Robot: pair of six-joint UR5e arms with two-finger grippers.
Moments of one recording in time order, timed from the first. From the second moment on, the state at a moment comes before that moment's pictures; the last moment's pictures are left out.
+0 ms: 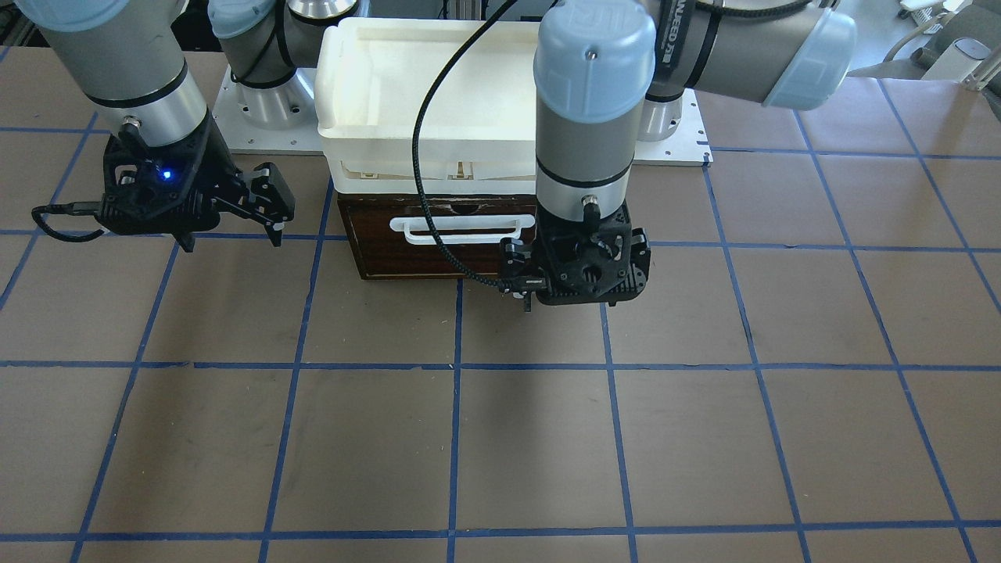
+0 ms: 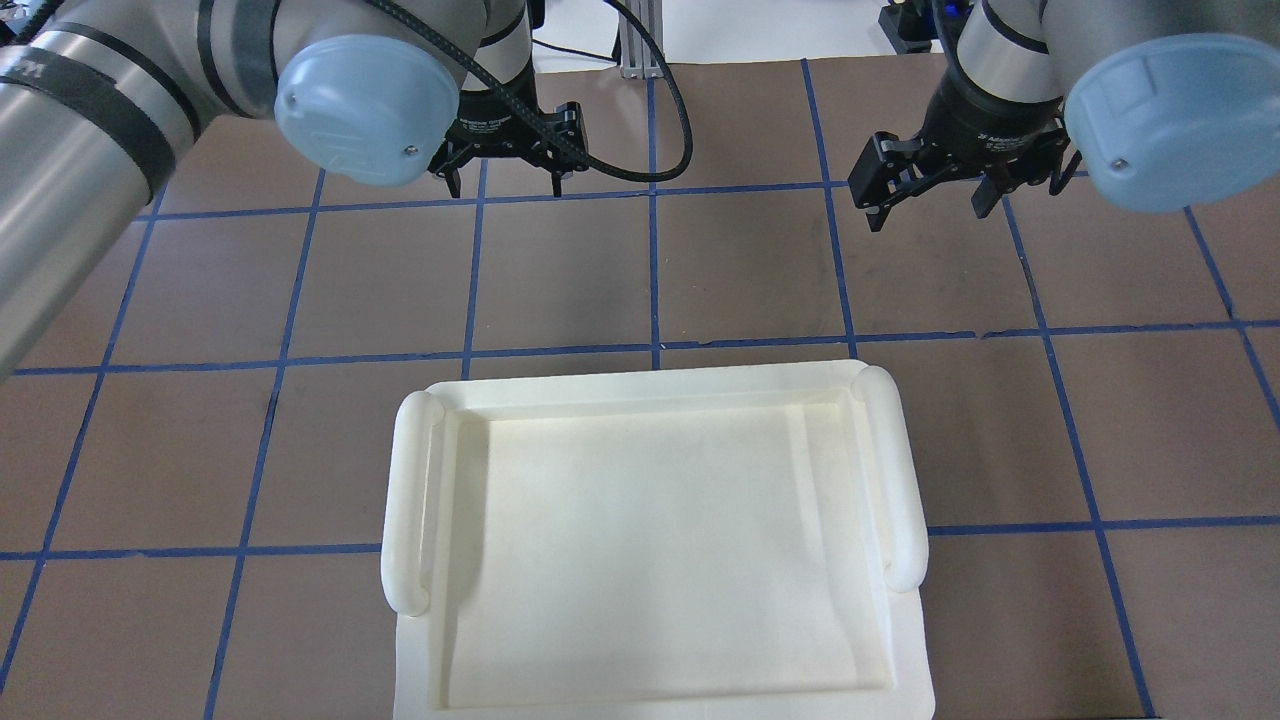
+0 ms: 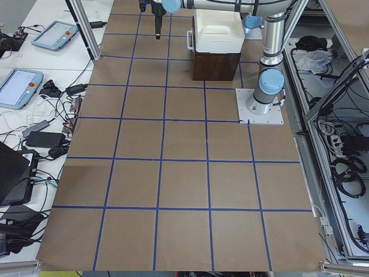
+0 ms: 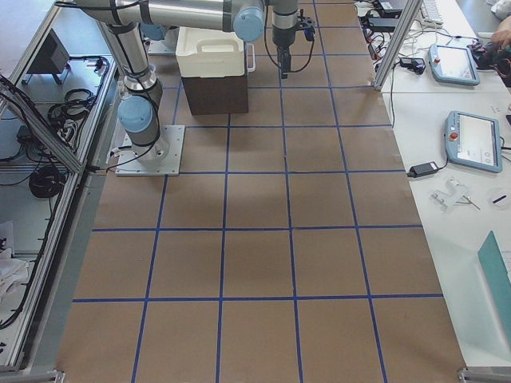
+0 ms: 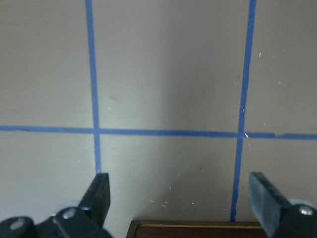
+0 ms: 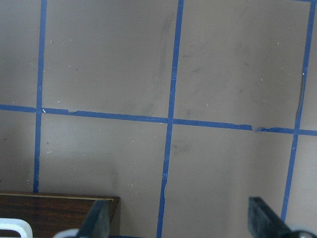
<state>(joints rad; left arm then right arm) -1.81 -1.83 -1.39 -1.39 1.71 -0.28 1.57 -1.53 1.62 -1.73 -1.57 -0.10</state>
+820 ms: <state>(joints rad) -1.70 -1.70 -1.40 -1.59 1.64 -0.16 1.57 -1.53 1.62 -1.73 -1.56 -0.10</state>
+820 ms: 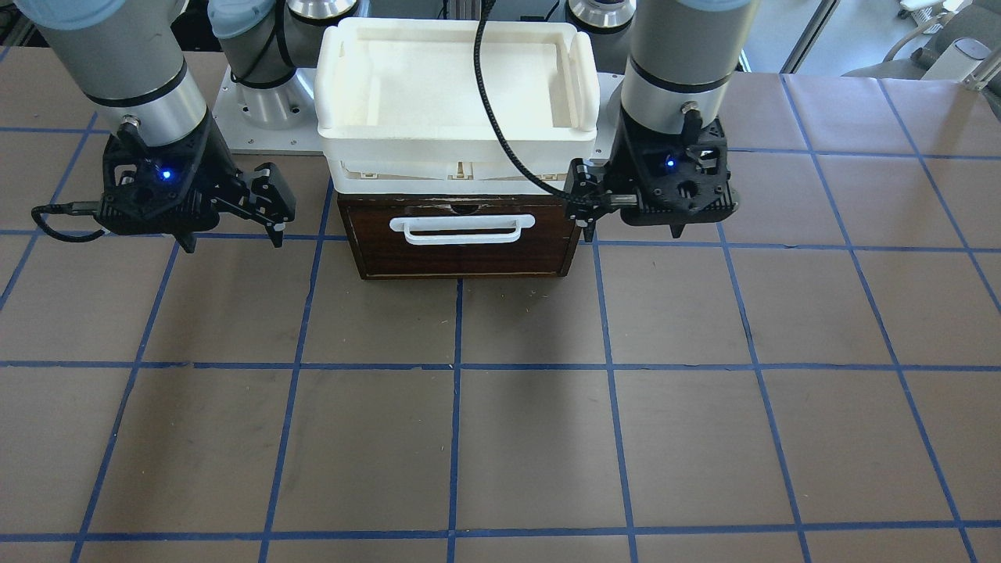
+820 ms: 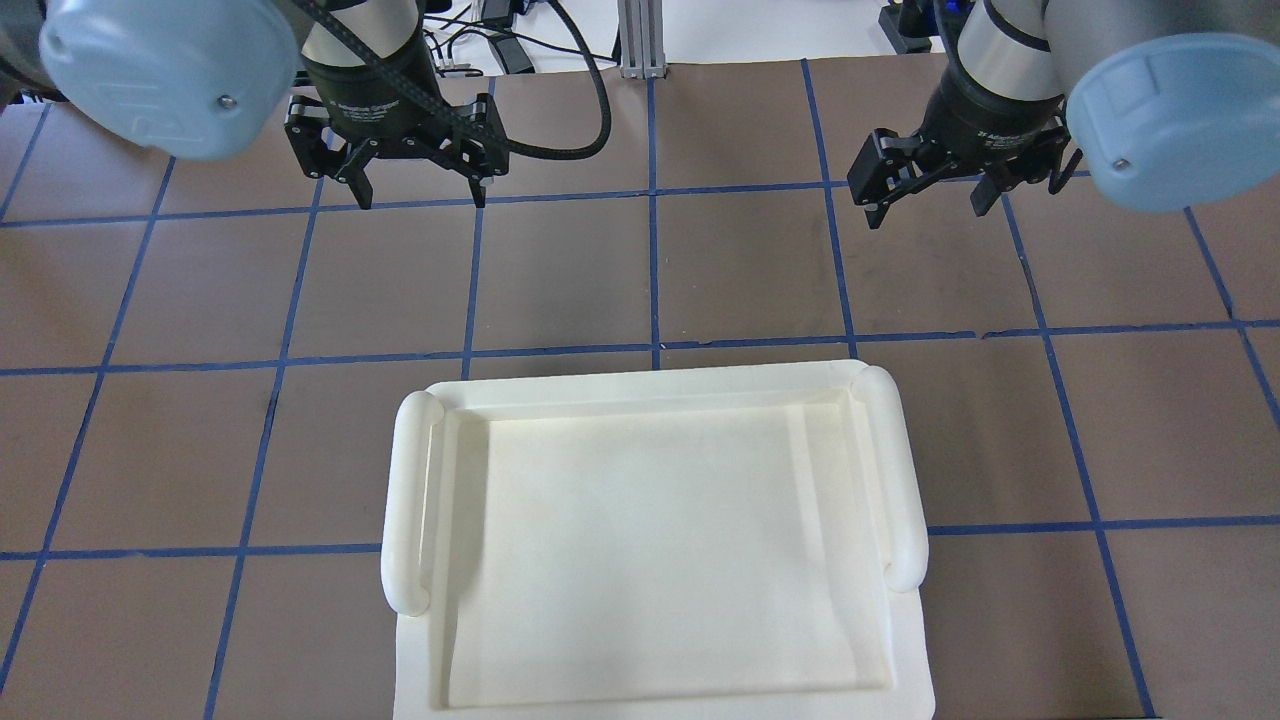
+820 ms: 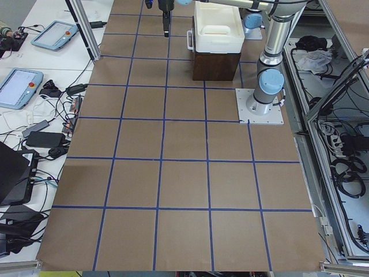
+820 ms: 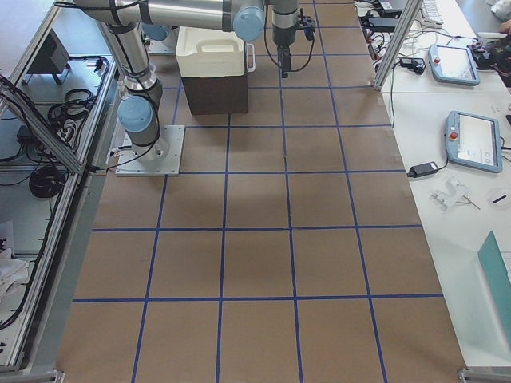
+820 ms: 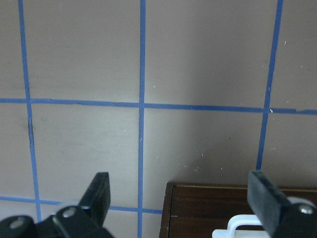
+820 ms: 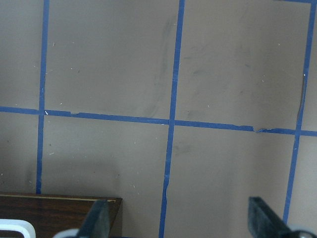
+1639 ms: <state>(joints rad) -1.62 -1.54 -1.49 -1.57 1.60 -0.06 1.57 -1.53 1.62 -1.73 -1.55 -0.10</state>
